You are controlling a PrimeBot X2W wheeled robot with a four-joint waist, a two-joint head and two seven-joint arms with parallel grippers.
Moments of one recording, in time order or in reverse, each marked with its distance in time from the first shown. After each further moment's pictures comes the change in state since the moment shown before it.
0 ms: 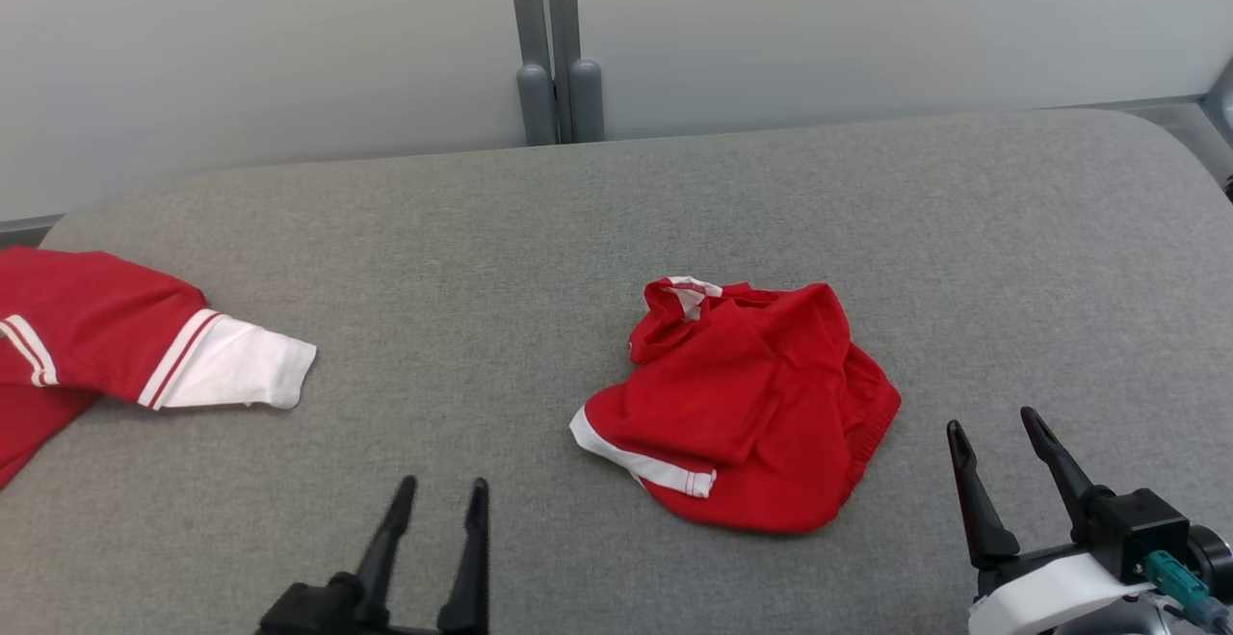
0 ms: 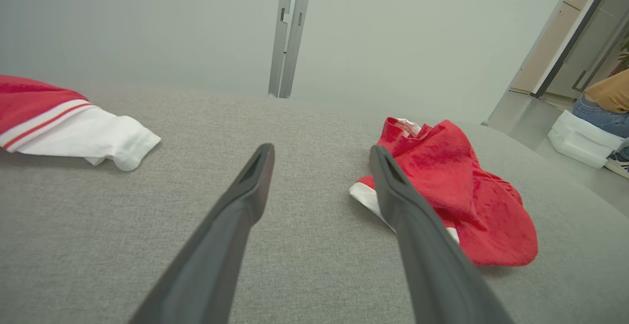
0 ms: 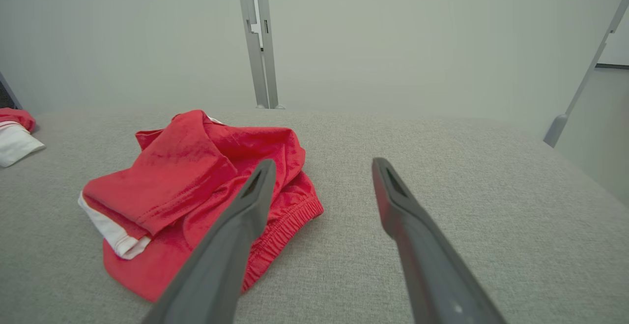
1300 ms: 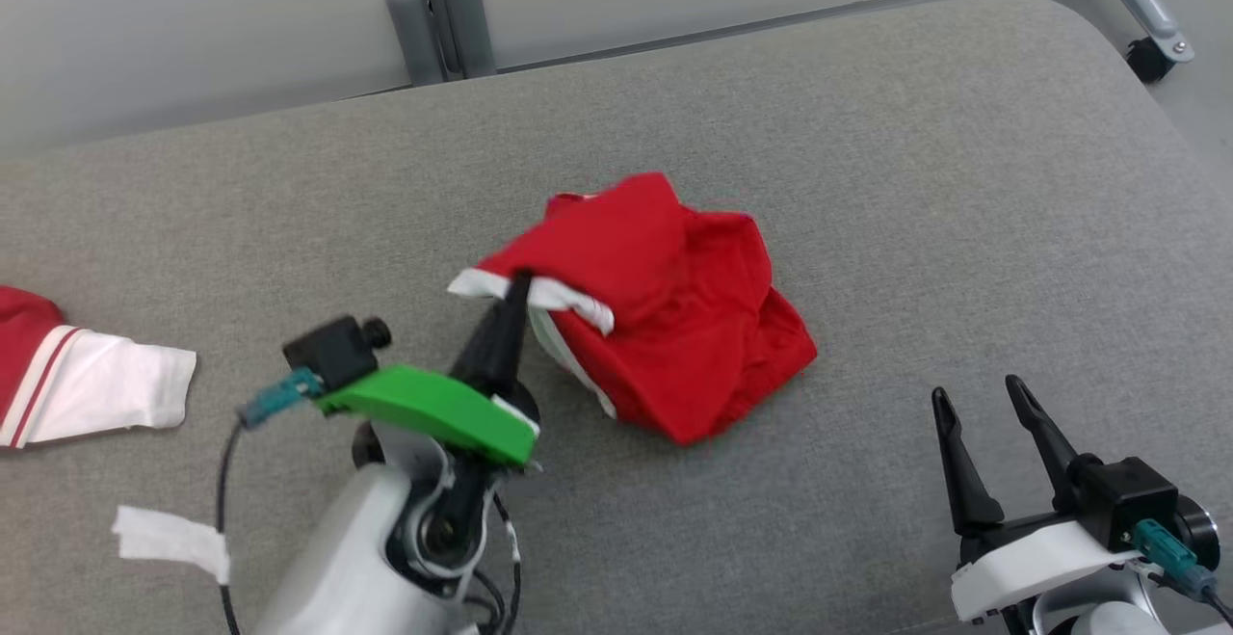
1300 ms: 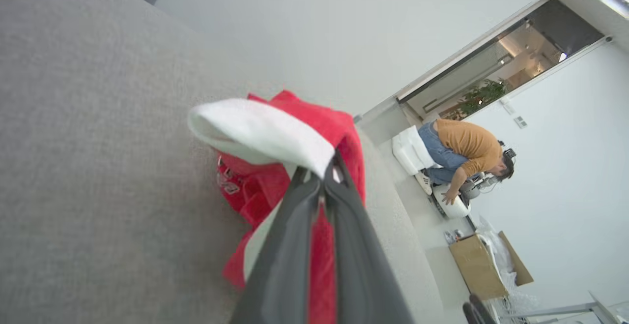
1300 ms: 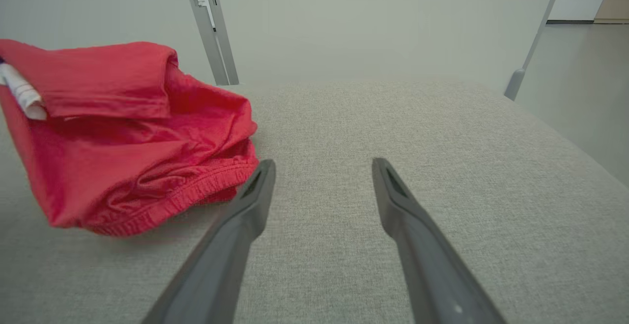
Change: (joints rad) left arm -0.523 0.030 -0.291 0.286 -0.789 0.051 0.142; right arm -0.063 0.016 0.012 0.019 0.022 0.000 0.000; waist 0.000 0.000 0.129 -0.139
